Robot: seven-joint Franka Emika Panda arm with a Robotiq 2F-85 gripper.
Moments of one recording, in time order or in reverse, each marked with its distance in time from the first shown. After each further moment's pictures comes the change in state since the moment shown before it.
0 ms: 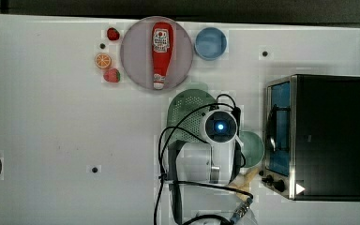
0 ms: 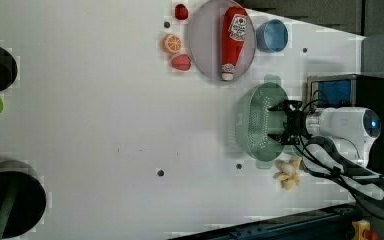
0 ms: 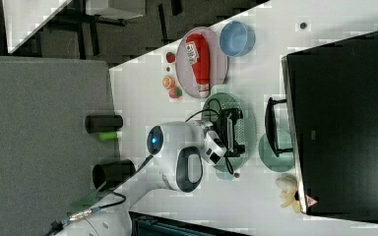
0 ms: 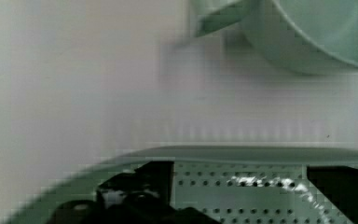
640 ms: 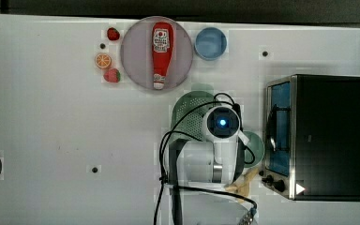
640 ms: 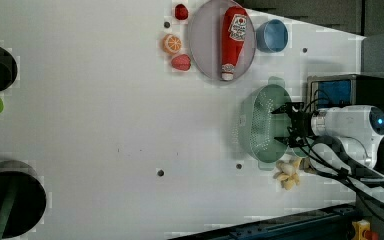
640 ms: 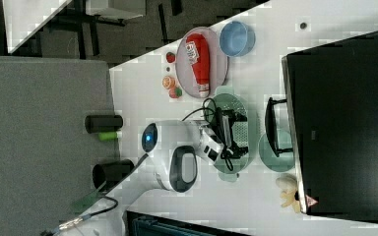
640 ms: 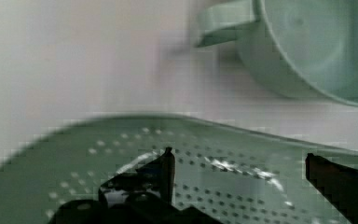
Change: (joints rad) arm -0.005 -0.060 0.004 0.014 -0.014 -0.123 -0.167
